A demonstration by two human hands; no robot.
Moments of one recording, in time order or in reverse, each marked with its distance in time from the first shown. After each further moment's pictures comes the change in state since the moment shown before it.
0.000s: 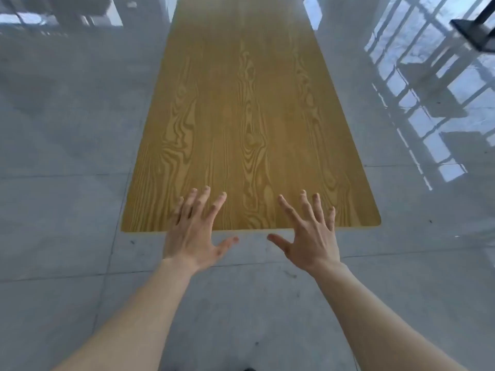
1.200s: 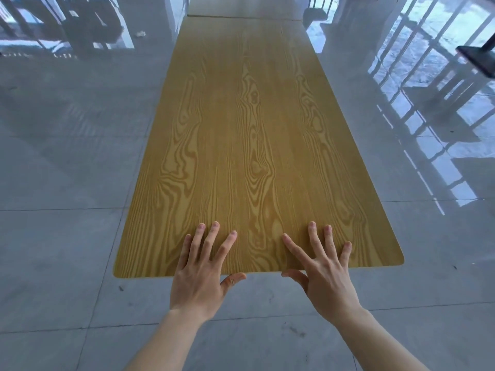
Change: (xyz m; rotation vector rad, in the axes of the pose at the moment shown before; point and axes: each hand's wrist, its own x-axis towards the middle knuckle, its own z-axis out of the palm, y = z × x) left_hand 0.120 -0.002 0.019 0.001 0.042 0.023; right_hand 0.124 0.043 -0.008 -0.077 0.020 -0.104
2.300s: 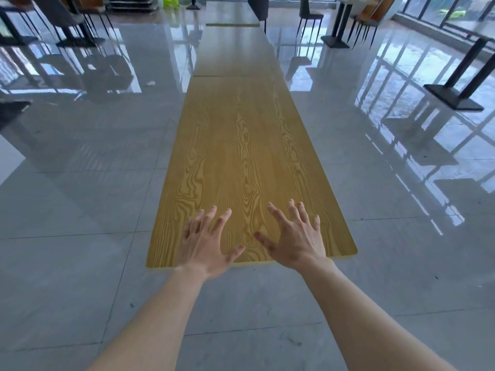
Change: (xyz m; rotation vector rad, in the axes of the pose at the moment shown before) left_hand -0.026 0.037 -0.151 -0.049 -0.006 -0.078; right_hand -0.034 -0.064 -0.158 0.158 0.039 0.121
